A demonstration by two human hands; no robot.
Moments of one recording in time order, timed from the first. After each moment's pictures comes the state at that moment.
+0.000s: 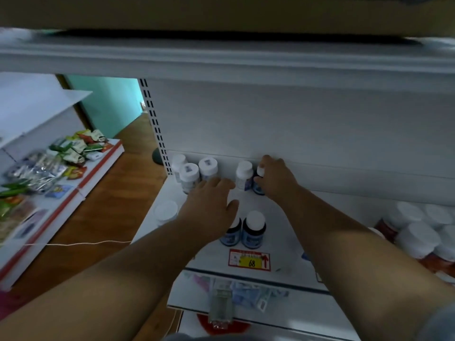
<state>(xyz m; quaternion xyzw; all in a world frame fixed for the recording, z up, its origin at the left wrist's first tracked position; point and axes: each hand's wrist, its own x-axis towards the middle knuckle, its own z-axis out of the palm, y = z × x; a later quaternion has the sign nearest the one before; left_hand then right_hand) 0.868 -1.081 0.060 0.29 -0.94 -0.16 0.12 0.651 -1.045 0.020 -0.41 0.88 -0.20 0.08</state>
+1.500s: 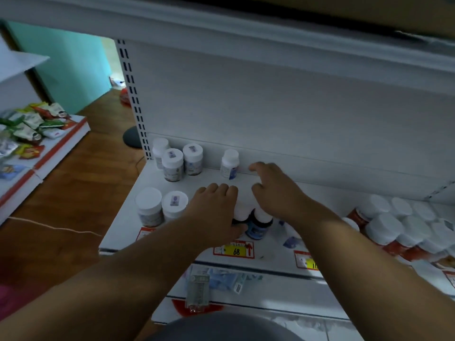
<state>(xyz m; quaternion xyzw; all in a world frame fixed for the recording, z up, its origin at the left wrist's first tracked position) 0.852 -1.070 0.026 0.17 -0.98 -0.06 0.05 0.711 -0.973 0.065 -0.49 0.84 -0.18 0.10</state>
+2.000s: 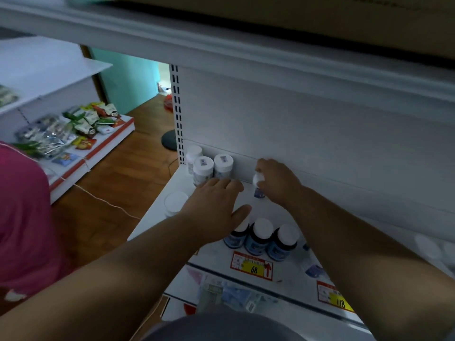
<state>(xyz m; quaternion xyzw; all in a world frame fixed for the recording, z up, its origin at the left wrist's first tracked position) 0.878 -1.097 0.050 0.26 -0.95 -0.12 0.14 0.663 -1.068 0.033 -0.58 0.81 -0.12 0.06</state>
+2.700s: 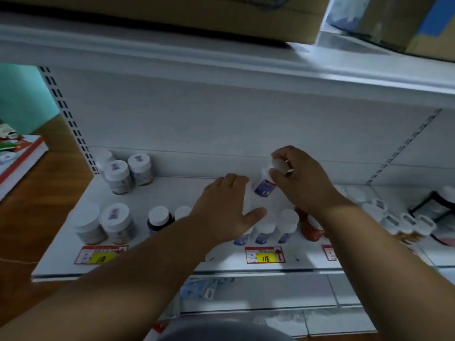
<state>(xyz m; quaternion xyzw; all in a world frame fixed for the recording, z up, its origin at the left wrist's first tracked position) 0.768 -0.980 0.060 0.11 -0.97 -0.19 0.14 0.627 -0.850 0.105 -0.42 0.85 -0.31 -0.04</state>
